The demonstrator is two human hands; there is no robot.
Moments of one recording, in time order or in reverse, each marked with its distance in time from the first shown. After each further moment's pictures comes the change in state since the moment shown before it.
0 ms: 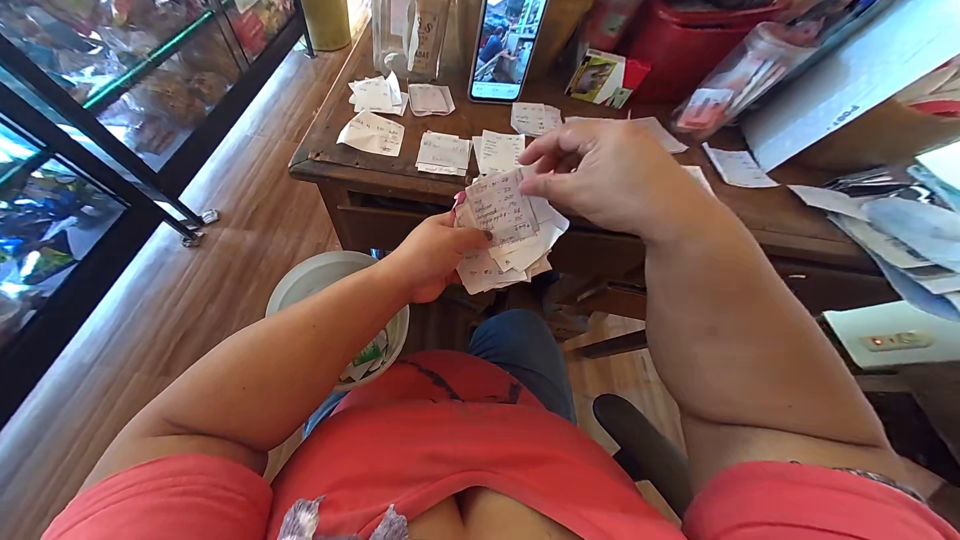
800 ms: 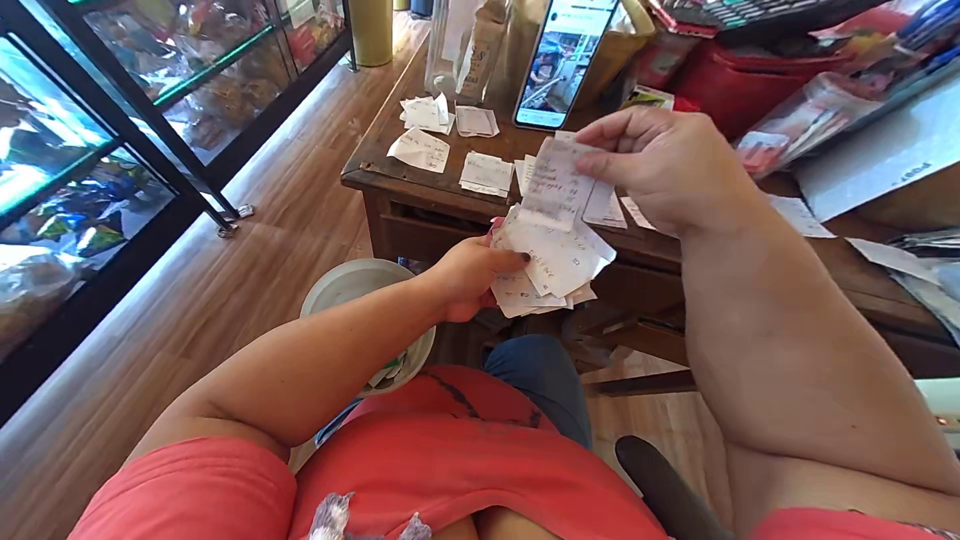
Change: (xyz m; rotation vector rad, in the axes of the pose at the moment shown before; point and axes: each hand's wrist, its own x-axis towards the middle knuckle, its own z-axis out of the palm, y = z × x) left_hand -0.010 -0.003 -0.005 -0.056 -0.018 -0.014; right_hand 0.032 0.008 0.000 0.410 0.105 -0.001
